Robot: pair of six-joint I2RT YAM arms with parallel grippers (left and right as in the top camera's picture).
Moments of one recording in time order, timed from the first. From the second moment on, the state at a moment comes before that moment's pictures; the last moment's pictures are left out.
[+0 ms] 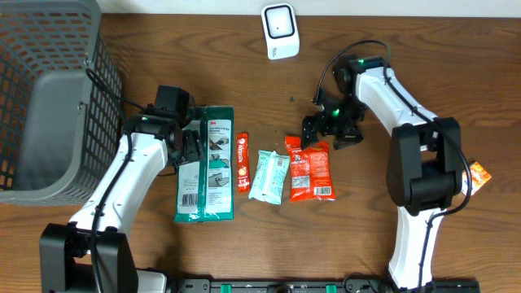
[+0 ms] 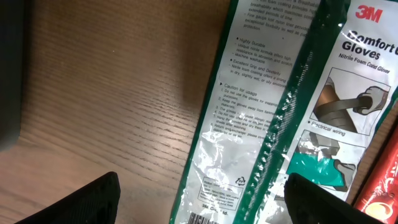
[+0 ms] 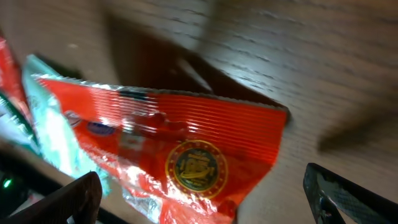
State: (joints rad) left arm -0.15 1.55 1.05 -0.88 -0.14 -0.42; right arm 0.22 2.19 1.68 -1.26 -0.39 0.00
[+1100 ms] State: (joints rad) left arm -0.15 1.55 1.05 -0.88 -0.14 -0.42; right arm 0.56 1.81 1.19 -0.56 -0.20 0.33
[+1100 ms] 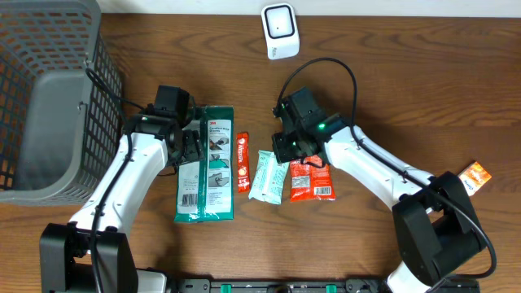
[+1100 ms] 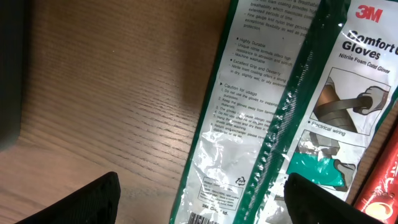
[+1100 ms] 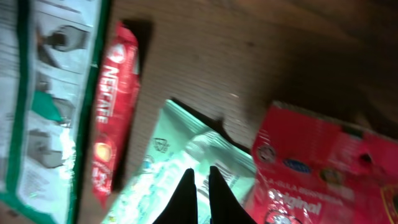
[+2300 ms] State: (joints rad) left arm -0.15 1.55 1.05 -0.88 -0.14 -0.42; right arm 0.36 1.51 1.11 -0.91 -0.26 0.17
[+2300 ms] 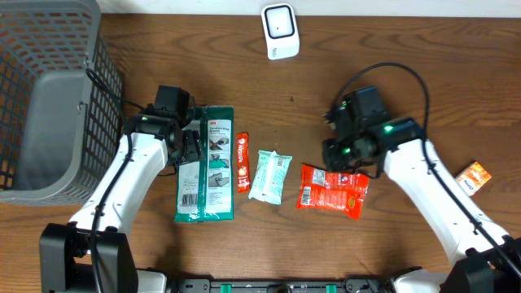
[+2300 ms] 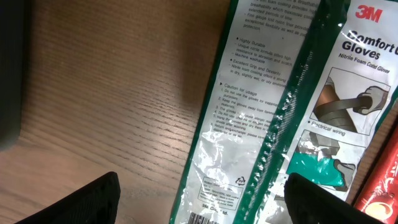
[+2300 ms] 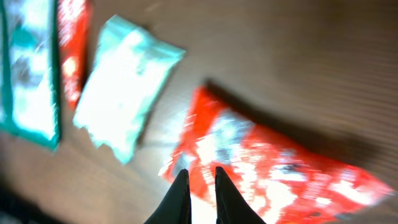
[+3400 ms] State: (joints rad) left arm -0.15 1.55 1.05 -0.88 -0.14 -0.42; right arm 0.65 1.61 0.82 -0.72 -0.13 0.20
